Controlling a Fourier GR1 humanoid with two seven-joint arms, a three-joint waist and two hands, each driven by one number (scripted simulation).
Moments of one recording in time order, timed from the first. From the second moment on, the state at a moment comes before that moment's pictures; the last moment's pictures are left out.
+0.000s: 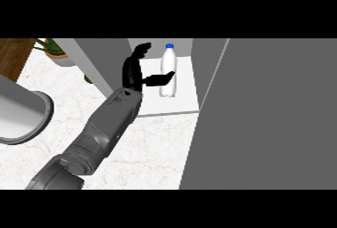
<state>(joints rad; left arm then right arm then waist) -1.12 0.01 -0.09 -0.09 0.17 0.73 -0.49 0.17 -0.41 0.77 -2.47 0.07 -0.45 0.14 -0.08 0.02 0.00</state>
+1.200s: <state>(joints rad) -1.08 0.00 0.00 -0.21 0.24 0.47 -0.69 0.16 -0.43 0.76 -2.48 0.04 -0.46 0.13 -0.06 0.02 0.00</state>
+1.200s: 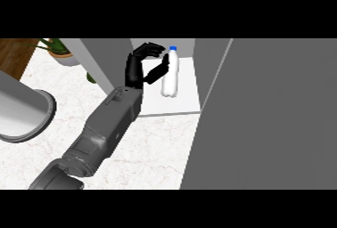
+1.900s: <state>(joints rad) -1.00 0.00 -0.12 -0.37 0.37 0.09 -0.68 0.15 -0.44 0.76 -2.48 0.06 -0.51 0.17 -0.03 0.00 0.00</state>
